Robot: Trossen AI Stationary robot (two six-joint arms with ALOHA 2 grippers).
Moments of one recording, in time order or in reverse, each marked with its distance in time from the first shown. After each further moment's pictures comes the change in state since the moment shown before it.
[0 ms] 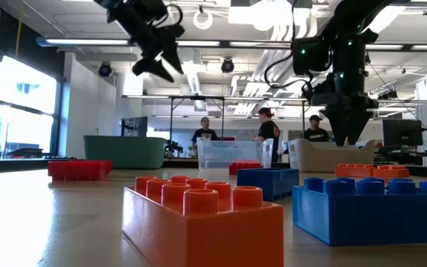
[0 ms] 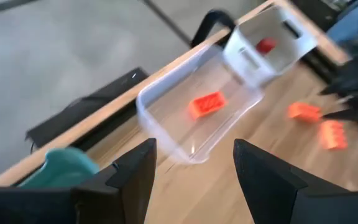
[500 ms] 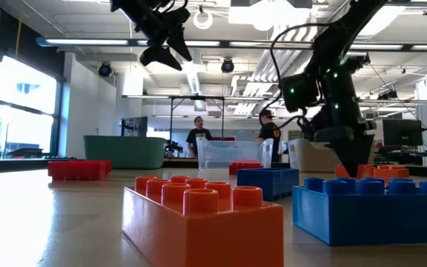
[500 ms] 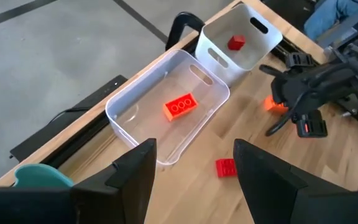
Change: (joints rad) left arm -0.078 -0.002 0.053 -0.031 -0.012 0.019; right arm -0.010 0.259 0.002 0.022 -0.018 -0.053
